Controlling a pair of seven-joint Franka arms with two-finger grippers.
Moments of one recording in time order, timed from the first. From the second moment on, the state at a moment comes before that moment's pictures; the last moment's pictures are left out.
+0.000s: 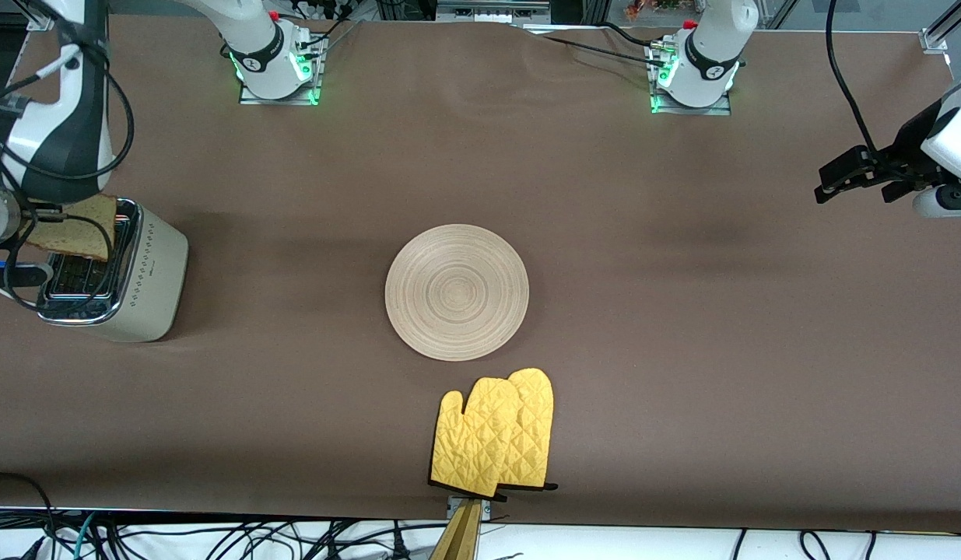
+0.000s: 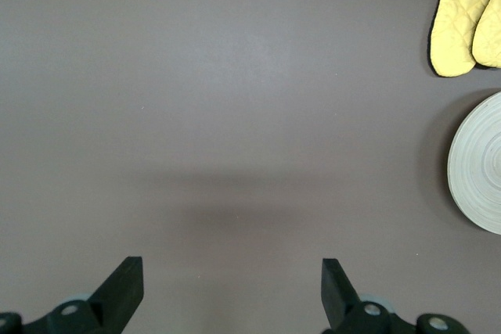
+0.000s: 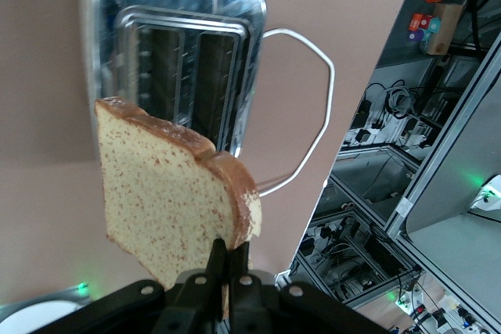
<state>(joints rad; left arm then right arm) 0.03 0.02 -0.05 -1.56 -0.04 1.55 -0.10 0.46 0.42 -0.62 -1.44 -0.38 1.45 -0.22</state>
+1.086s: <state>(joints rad) 0.03 0.02 -0.05 -1.56 -0.04 1.55 -0.10 0.41 0.51 -0.62 -1.44 -0.38 1.54 -0.22</state>
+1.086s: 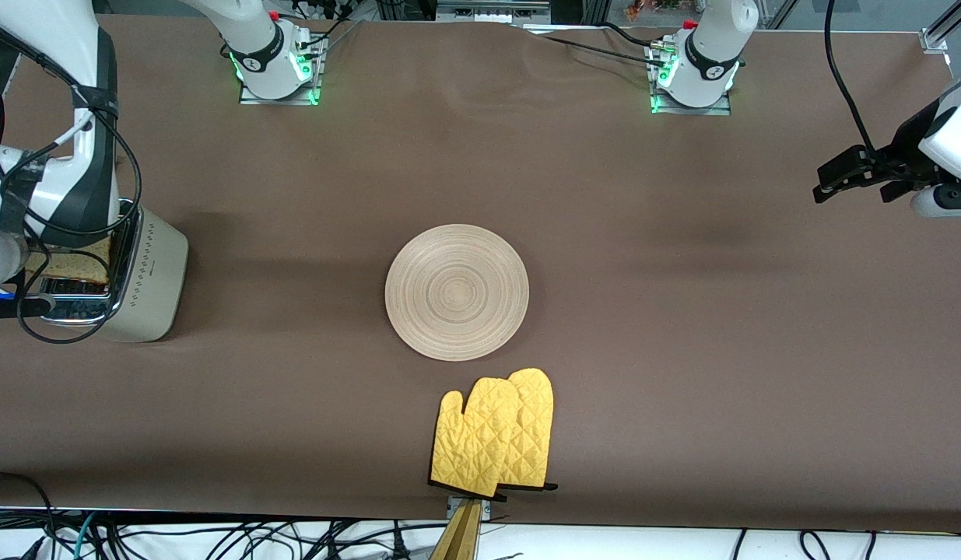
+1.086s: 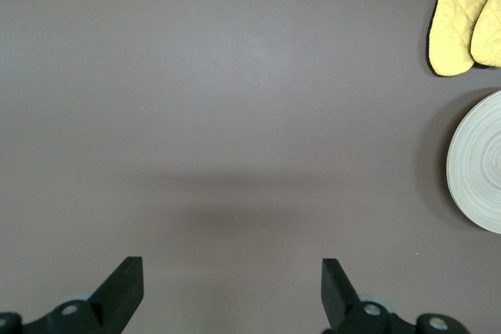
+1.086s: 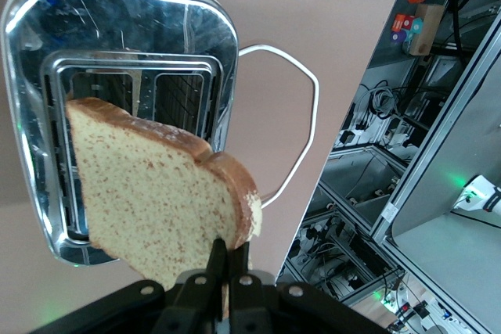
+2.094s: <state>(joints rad) 0.03 0.02 -0.05 -1.56 -0.04 1.55 -0.10 0.39 0.56 -0.61 -1.44 -0.37 1.57 -0.17</state>
